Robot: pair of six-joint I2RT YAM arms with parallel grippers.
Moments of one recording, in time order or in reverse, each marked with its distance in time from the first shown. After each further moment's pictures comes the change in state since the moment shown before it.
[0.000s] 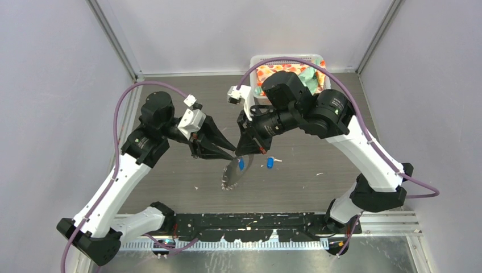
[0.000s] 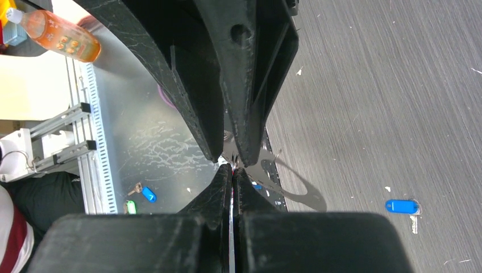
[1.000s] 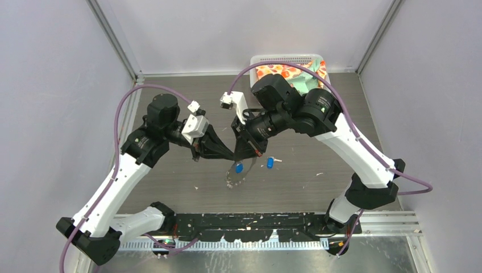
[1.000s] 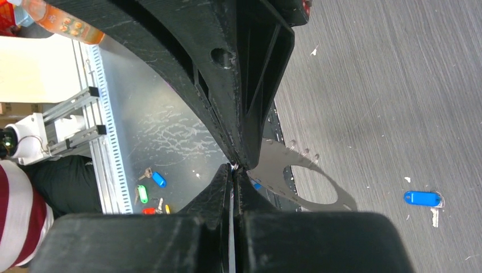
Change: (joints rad) left arm -0.015 0.006 0.011 -0.214 -0.038 0.204; right arm 0.006 0.057 0.014 -0.045 -0.037 0.005
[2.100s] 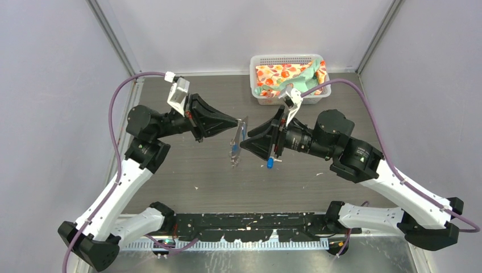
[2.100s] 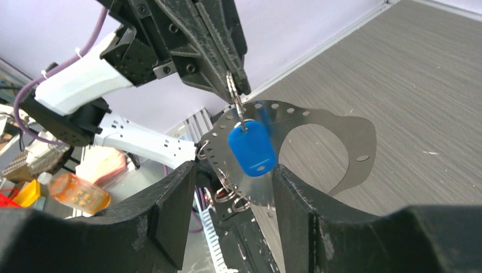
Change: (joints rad) left arm 0.036 -0.050 -0.152 0.850 -0.389 -0.919; right arm -0.006 -0.623 -0.890 0.969 0.306 0.318
